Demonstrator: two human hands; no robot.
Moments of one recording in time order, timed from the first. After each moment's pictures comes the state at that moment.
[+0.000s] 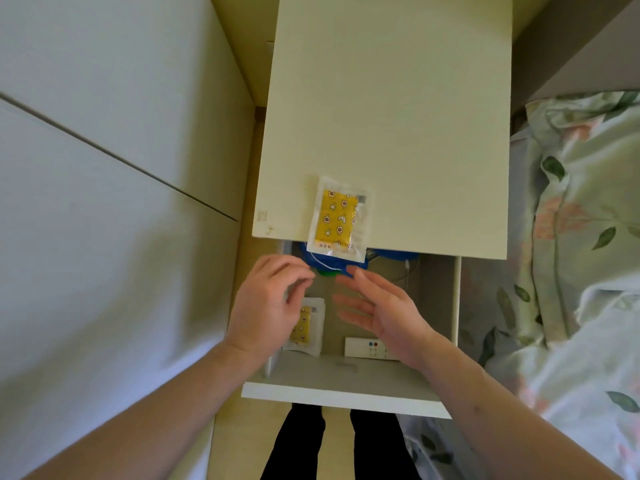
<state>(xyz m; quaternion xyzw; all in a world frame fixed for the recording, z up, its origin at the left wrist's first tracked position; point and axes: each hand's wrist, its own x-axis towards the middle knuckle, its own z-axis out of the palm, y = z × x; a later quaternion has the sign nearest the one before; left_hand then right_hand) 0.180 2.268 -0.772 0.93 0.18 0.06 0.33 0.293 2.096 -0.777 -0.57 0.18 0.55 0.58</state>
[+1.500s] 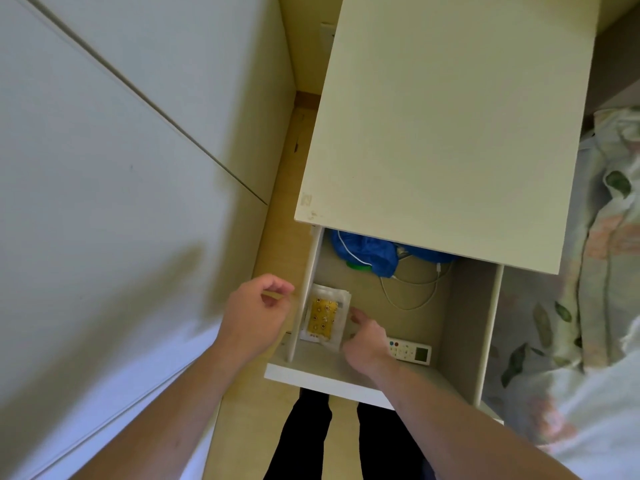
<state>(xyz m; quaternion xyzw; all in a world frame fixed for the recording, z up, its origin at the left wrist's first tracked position) 0.115 2.296 -0.781 0.75 0.45 -0.11 0.47 0.211 2.118 -0.856 -0.81 -0.03 0.56 0.19</state>
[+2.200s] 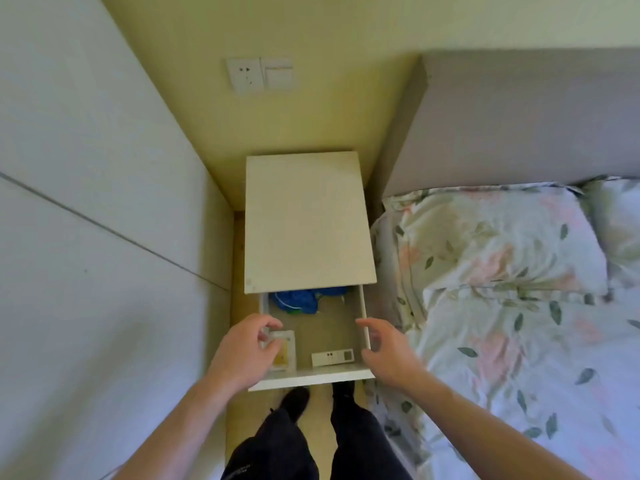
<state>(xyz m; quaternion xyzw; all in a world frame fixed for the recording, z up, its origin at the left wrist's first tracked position) 0.151 2.220 -0.472 0.85 0.26 -0.21 0.40 0.253 1.965 -0.481 -0.86 -0.03 0.41 0.29</state>
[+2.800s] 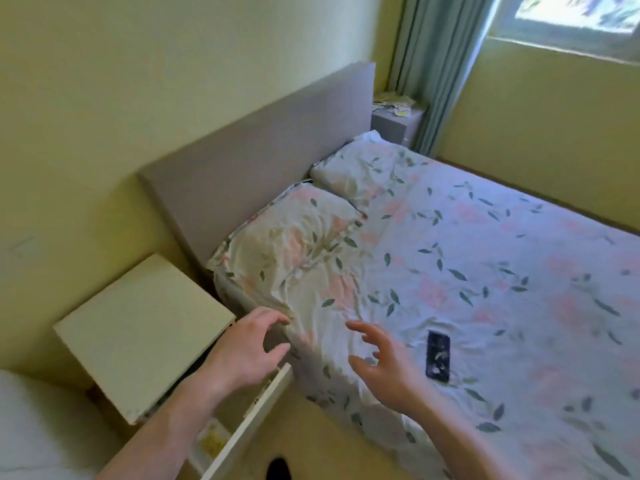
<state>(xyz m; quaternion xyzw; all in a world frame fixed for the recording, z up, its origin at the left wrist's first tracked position) 0.106 2.002 -0.287 0.92 -0.28 -0.20 0.22 -0.032 1.783 -0.305 -0.86 0.22 0.08 0.45</state>
